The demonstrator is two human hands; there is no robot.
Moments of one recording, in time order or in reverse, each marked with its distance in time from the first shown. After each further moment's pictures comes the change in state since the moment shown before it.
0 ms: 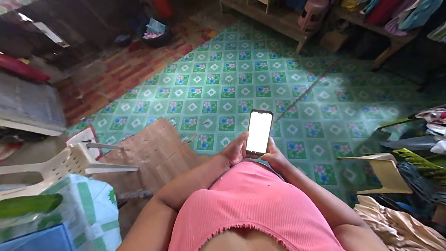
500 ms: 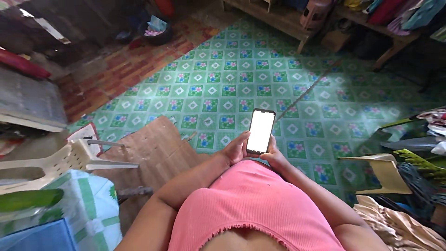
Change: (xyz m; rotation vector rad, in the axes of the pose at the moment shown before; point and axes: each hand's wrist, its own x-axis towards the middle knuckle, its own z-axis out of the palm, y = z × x) left_hand -0.005 0.000 0.007 0.007 0.010 0.004; right_hand -0.005 -0.001 0.010 0.129 0.068 0.014
